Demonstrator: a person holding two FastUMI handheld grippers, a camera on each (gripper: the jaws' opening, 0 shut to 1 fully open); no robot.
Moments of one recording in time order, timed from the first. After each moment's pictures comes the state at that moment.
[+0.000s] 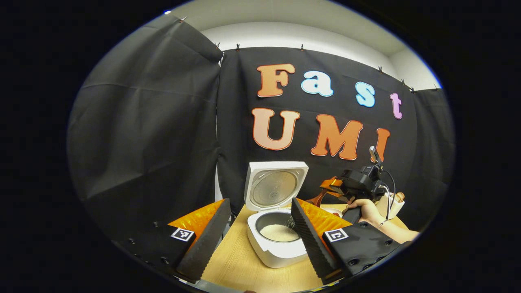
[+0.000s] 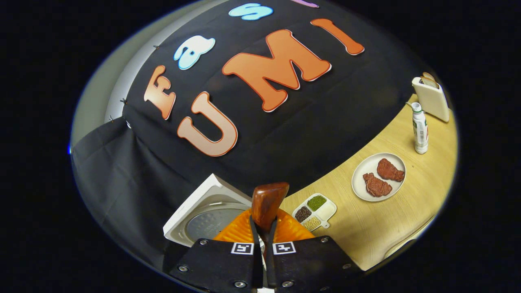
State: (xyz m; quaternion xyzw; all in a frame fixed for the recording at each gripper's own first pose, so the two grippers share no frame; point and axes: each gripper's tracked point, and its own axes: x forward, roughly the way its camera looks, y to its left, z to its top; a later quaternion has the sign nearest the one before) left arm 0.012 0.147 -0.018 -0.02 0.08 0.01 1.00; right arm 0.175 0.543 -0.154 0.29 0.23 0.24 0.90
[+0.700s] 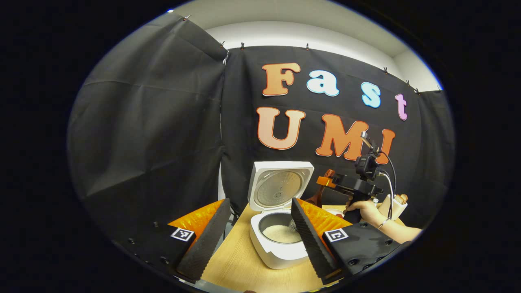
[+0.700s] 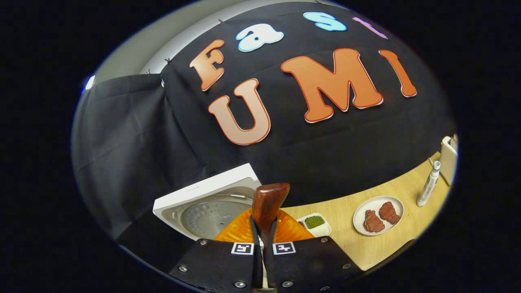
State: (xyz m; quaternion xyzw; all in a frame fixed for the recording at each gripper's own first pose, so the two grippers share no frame) left arm 0.020 0.158 -0.022 -0.02 0.08 0.03 1.00; right arm 0.160 0.583 -0.125 0.12 0.15 0.32 0.93
